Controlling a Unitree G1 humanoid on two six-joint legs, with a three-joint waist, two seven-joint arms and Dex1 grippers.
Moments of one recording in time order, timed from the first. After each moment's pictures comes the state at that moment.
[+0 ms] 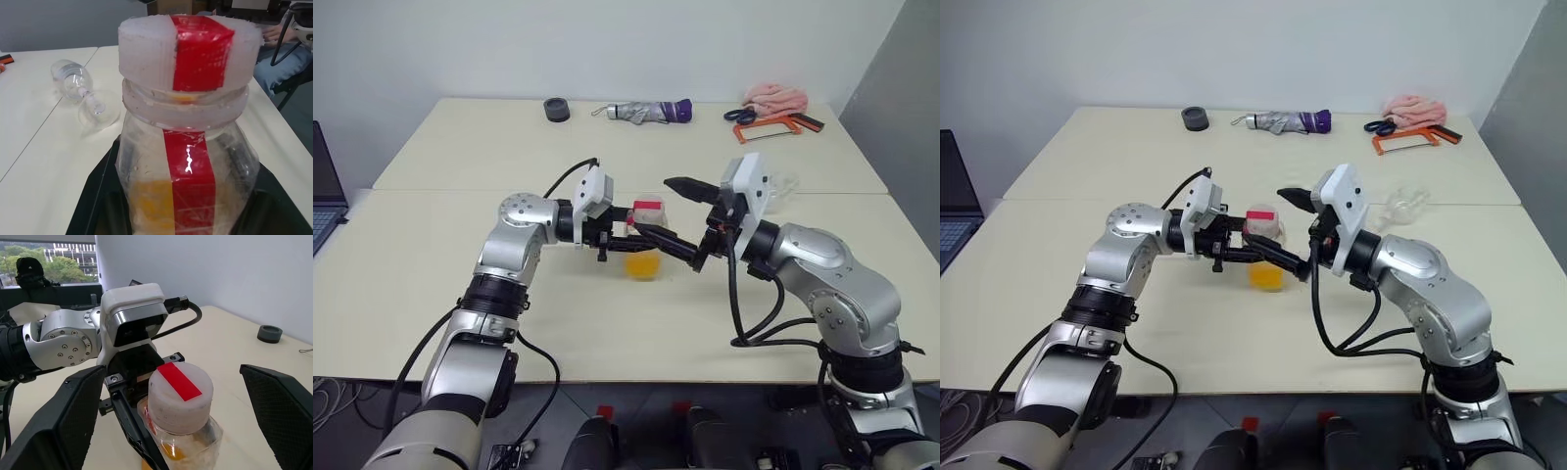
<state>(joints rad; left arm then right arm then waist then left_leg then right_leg) -0.83 0.44 -0.12 0.40 -0.30 0.15 -1.41 -0.57 -0.41 0.08 -0.50 0.56 0.74 0.58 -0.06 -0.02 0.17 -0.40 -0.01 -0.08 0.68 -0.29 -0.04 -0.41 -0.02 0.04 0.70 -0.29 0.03</state>
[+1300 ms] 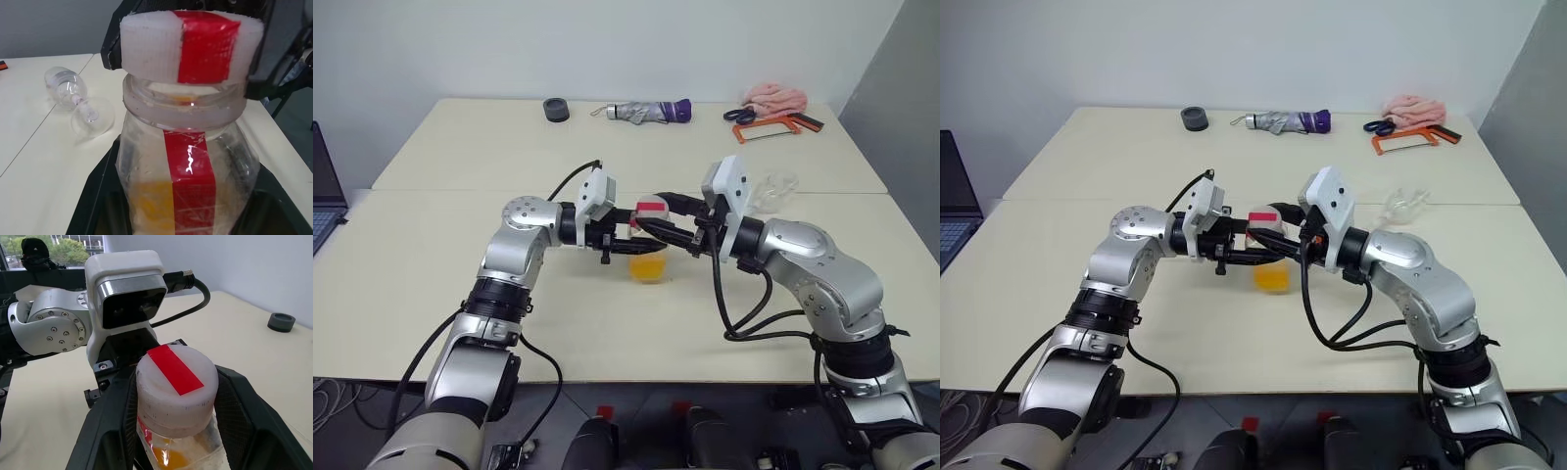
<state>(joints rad) -0.82 0.43 -0.11 0.38 -0.31 0.16 -1.40 -0.62 -0.41 0.16 -0.39 0.46 0.66 0.63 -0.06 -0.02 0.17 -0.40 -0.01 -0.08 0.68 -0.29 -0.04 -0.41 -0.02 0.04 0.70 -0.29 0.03</state>
